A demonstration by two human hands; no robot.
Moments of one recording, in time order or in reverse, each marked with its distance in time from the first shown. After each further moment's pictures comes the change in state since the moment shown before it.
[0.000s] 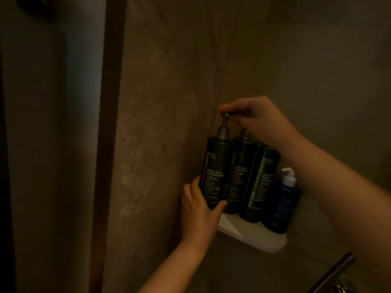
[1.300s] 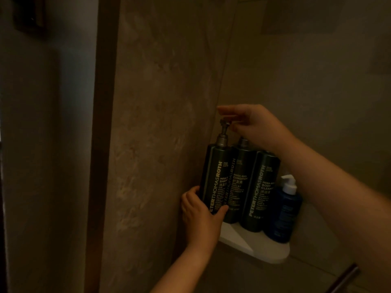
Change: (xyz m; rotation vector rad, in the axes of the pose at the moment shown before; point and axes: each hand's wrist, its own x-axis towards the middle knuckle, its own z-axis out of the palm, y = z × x) left_hand 0.009 0.008 0.010 0.035 0.036 -0.126; right_hand 0.009 0.011 -0.005 -0.074 -0.039 0.038
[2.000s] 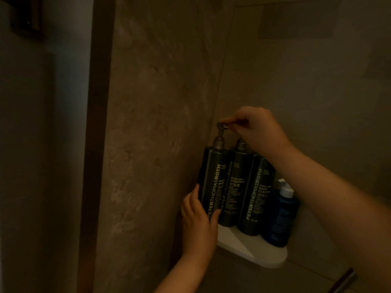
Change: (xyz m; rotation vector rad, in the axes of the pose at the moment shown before) left_hand -0.010 -0.001 -0.001 0.023 -0.027 0.168; right_hand -0.003 0.004 0.002 -0.258 0.231 -0.095
